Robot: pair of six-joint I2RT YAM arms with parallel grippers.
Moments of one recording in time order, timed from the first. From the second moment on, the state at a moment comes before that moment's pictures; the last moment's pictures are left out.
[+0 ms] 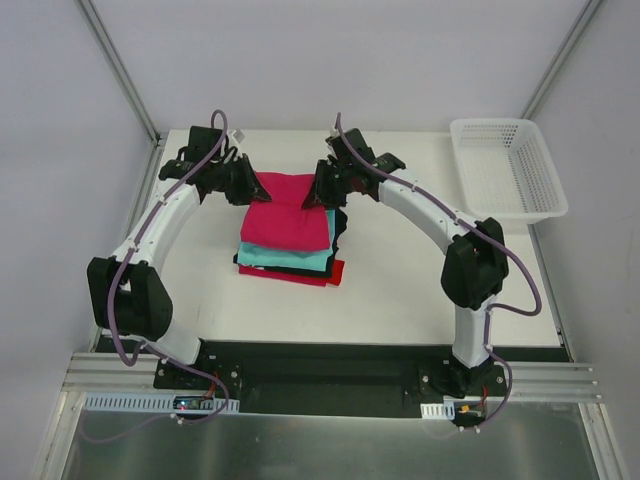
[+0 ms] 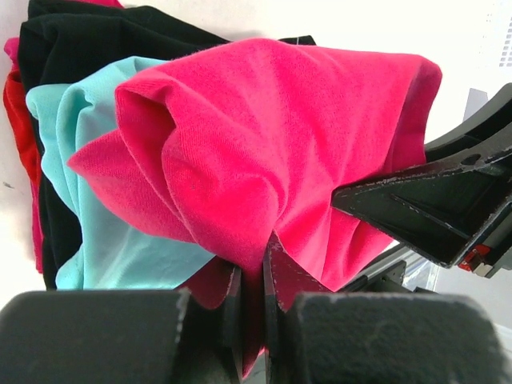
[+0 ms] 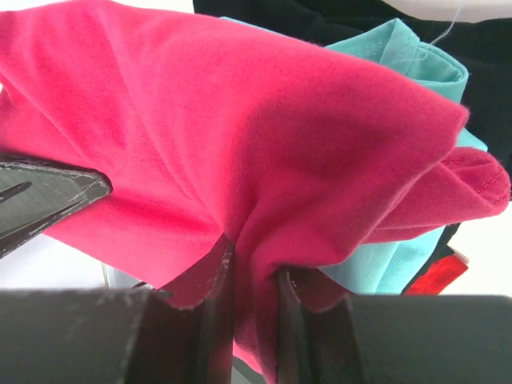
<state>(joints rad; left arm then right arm) -0.16 1.54 1.40 -0.71 0.49 -0.51 0.65 1.96 1.80 -0.67 -0.31 0.72</state>
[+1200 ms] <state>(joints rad) -0.16 1.58 1.26 -0.62 0.50 -0.51 0.64 1.97 1.69 -0.60 -0.34 0.73</state>
